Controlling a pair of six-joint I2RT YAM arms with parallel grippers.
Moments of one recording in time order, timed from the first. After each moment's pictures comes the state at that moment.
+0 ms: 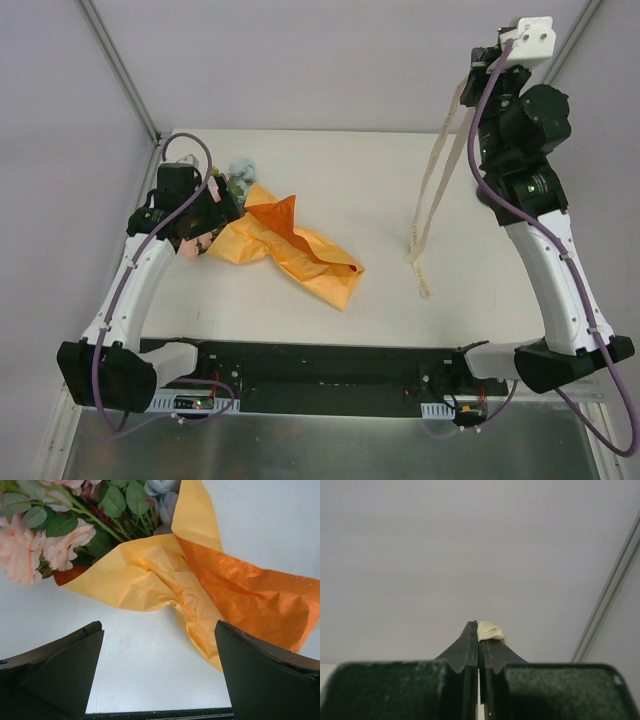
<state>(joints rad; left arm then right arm) -0.10 1.17 1.12 -0.74 0.11 -0.52 0.43 1.31 1.76 -0.11 0.35 -0.22</state>
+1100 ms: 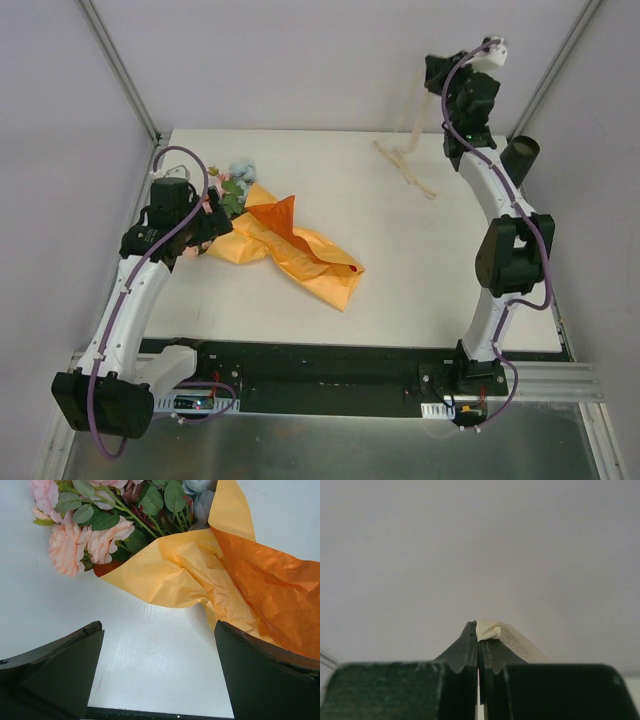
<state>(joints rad) -0.10 1.00 1.02 -0.77 -0.03 -0.44 0.13 1.93 1.86 0.42 -0.04 0.52</state>
